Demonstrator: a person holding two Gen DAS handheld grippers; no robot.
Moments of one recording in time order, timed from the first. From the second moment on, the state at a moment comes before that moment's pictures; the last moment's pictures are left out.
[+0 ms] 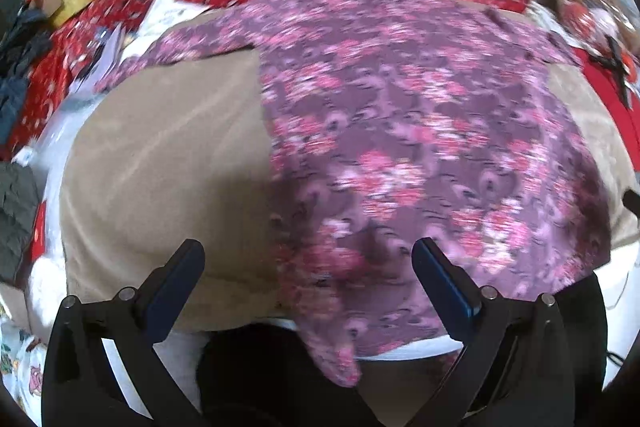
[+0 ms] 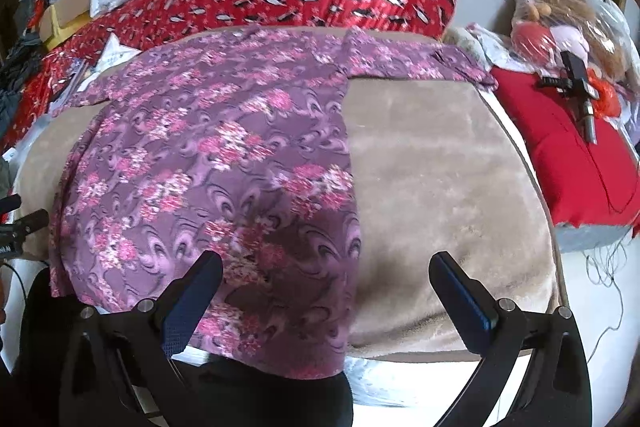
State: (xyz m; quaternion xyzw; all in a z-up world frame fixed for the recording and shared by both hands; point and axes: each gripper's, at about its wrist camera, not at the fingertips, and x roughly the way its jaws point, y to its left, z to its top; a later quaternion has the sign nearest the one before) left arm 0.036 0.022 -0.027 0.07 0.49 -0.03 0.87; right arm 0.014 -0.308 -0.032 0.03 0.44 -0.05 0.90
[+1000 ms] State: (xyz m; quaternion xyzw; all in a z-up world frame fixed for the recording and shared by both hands) left arm 0.034 0.106 -0.084 -0.05 0.66 -0.01 0.75; right arm -0.028 -0.343 -0.066 0.14 0.50 0.05 0.85
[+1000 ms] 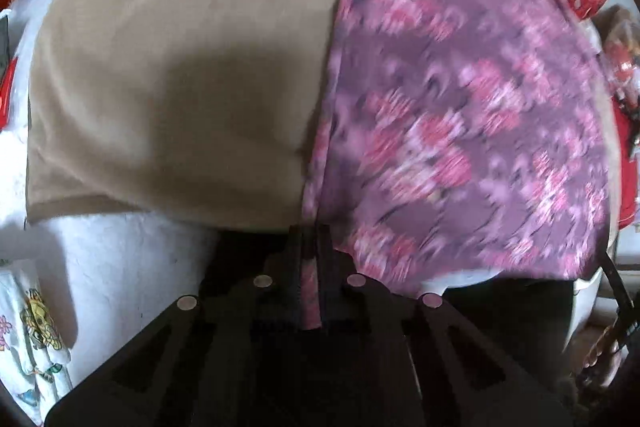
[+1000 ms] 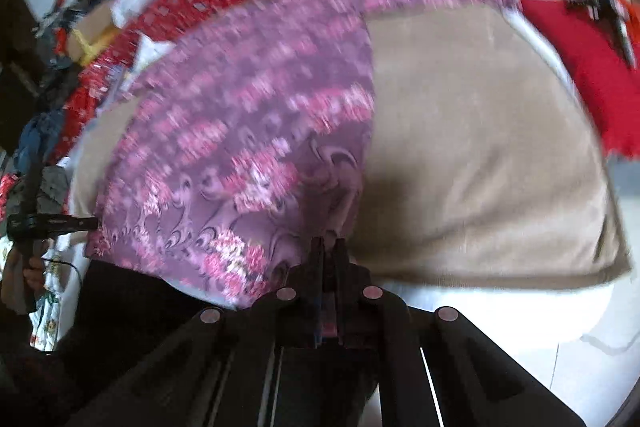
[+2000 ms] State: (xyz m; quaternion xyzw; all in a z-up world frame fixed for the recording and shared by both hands) left arm 0.184 -0.069 -0.025 0.06 0.50 -0.08 0.86; right arm 0.160 -0.511 -0.027 0.21 0.38 -0.14 0.89
